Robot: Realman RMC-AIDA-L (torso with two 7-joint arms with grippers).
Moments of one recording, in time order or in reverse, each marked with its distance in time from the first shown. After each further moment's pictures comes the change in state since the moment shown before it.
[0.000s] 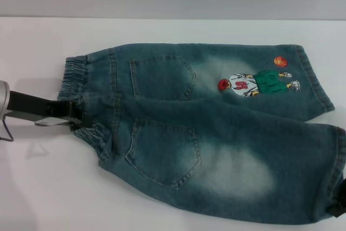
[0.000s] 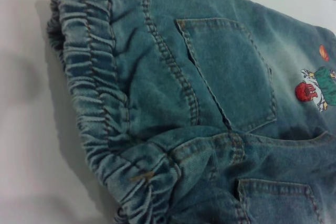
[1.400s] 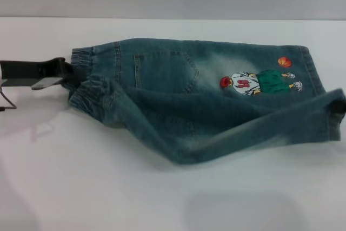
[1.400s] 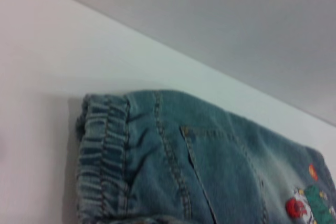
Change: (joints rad) left arm 0.004 -0.018 -0.130 -0.008 -0.115 -0.149 0.037; right arm -0.190 -0.051 0.385 -0.037 0.535 -0.015 -0.235
